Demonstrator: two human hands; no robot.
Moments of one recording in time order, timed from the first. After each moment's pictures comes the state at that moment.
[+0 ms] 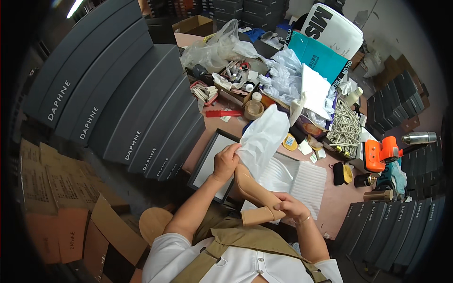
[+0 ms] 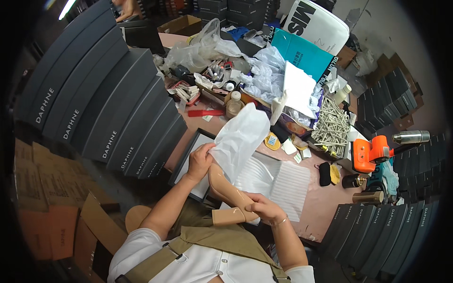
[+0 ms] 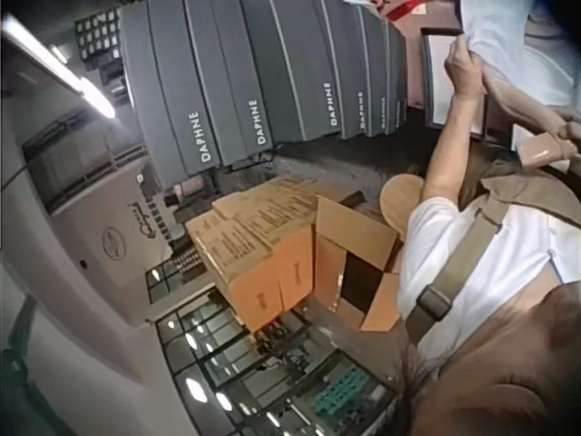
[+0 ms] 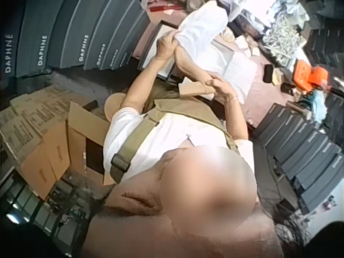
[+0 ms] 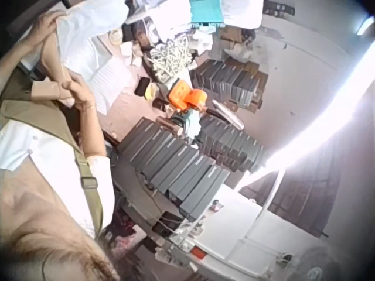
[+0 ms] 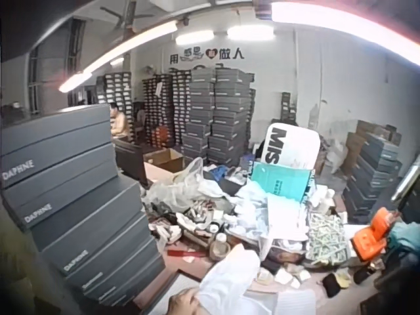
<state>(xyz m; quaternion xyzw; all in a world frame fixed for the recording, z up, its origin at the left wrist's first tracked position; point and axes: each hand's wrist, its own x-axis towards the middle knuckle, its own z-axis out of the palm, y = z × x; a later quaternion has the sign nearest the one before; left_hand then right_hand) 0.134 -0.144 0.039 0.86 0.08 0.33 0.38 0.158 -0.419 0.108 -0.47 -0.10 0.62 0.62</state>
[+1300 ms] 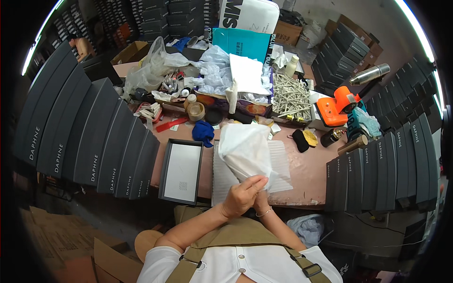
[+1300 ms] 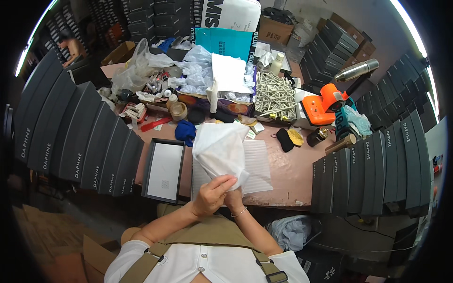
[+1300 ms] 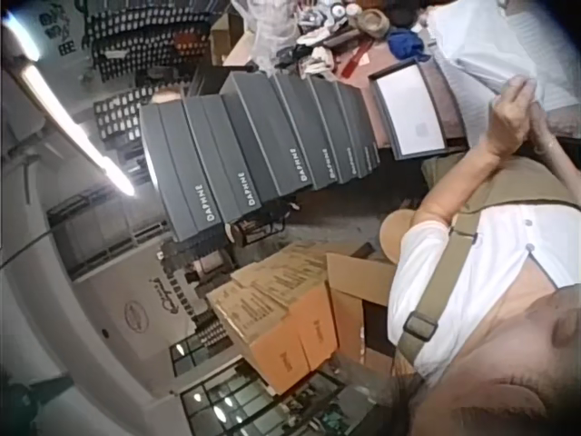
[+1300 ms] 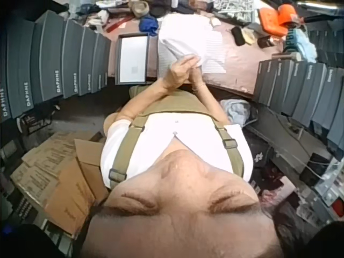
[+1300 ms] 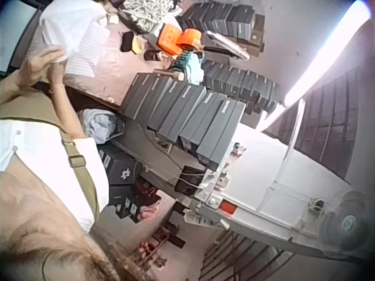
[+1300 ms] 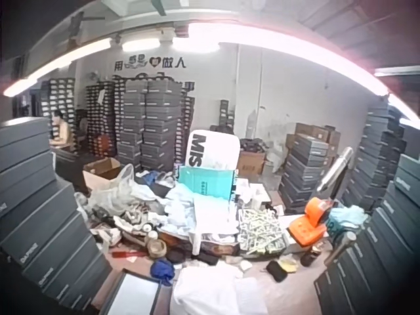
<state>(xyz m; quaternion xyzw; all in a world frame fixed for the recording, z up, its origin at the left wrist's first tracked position) 0.072 -0.328 0.127 0.80 -0.28 0.25 0.47 0.093 -0.451 -0.020 -0.47 0.04 0.07 0.88</state>
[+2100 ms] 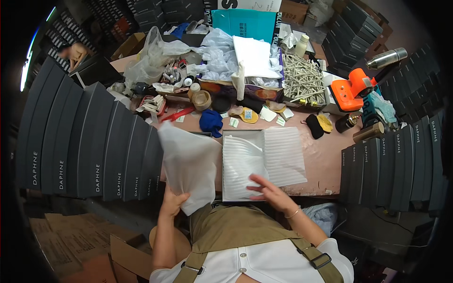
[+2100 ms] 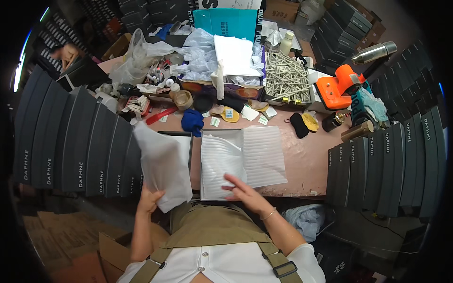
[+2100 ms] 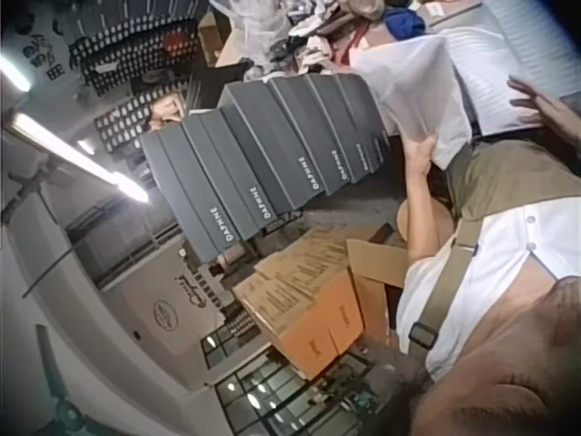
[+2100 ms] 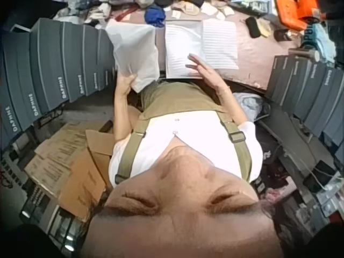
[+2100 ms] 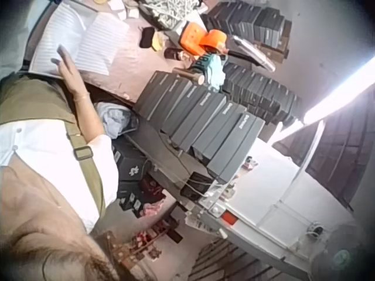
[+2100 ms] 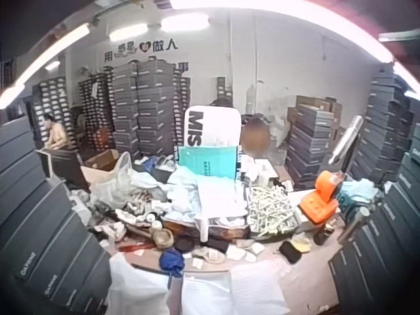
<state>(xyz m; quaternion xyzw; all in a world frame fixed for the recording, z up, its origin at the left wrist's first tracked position) 0.012 -0.143 0.070 0.61 0.15 0.01 0.78 0.088 -0.488 0.061 -0.49 -0.08 0.41 0.76</state>
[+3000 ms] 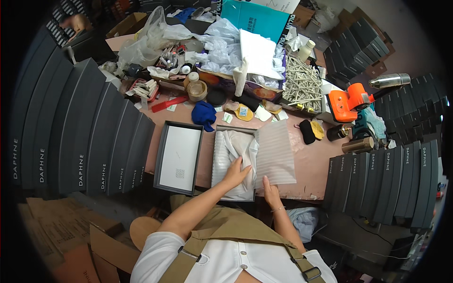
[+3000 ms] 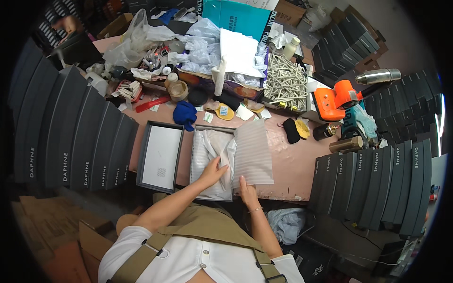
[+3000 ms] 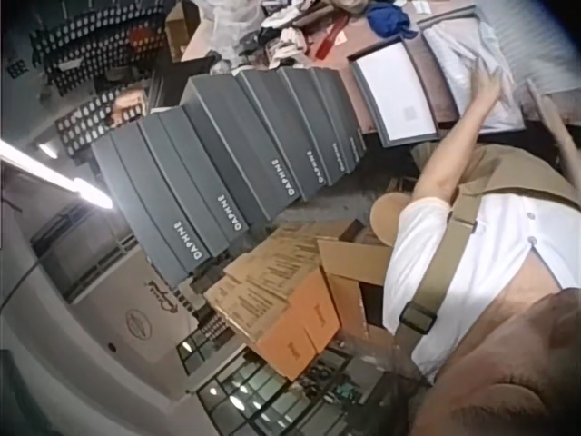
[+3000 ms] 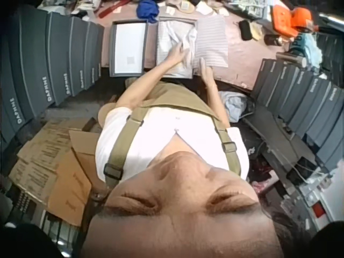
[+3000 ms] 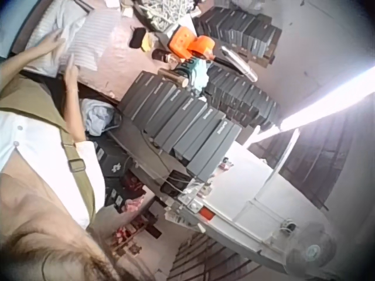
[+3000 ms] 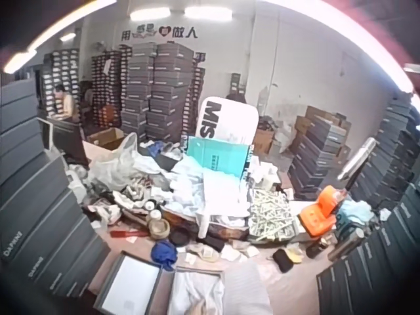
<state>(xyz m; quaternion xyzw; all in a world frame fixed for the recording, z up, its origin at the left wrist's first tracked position) 0.129 -0.327 -0.064 0.81 0.07 -0.12 0.57 0.087 -0.539 -0.087 -0.90 -0.03 0.16 0.41</state>
